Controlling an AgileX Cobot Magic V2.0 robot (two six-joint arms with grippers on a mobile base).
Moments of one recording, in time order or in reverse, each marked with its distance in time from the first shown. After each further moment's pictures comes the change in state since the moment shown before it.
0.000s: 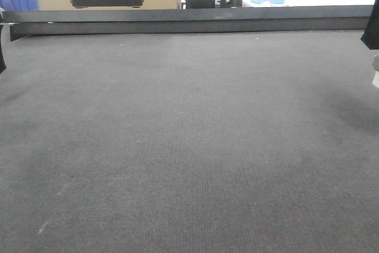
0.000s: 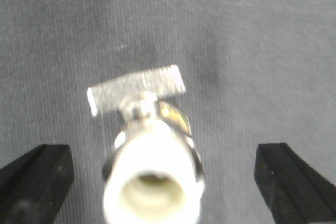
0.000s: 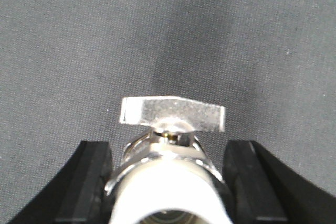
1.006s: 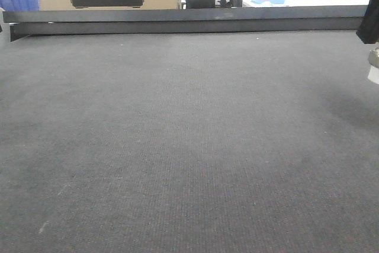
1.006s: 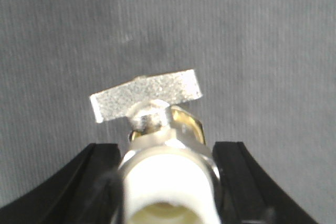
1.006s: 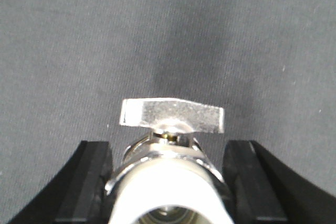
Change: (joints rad) left arm -0.003 0.008 -0.002 0.023 0.050 0.006; right arm 0.000 0.000 0.000 0.000 -0.055 0.000
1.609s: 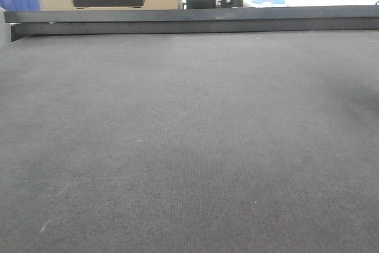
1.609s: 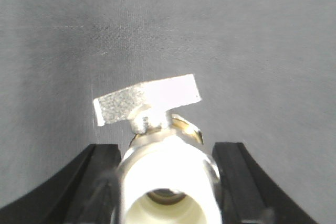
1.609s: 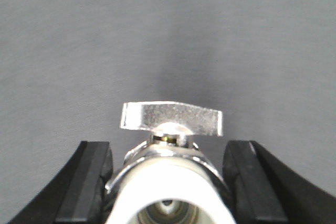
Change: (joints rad) left arm -0.089 -0.484 0.107 -0.009 0.042 -0.106; right arm -0.135 -0.145 0.001 0.008 -0.087 0.000
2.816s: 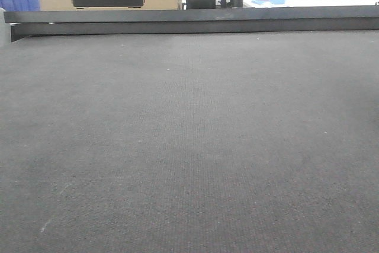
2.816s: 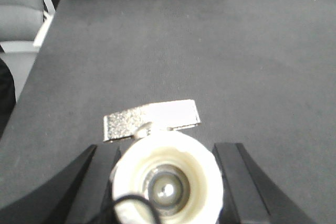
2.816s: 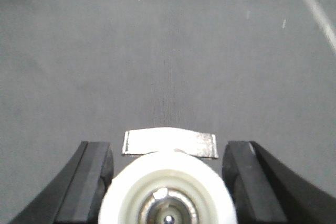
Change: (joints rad) left arm 0.000 -0.737 0.397 0.004 -0.262 -0.006; right arm -0.042 -0.488 0.095 0.003 -0.053 0.000
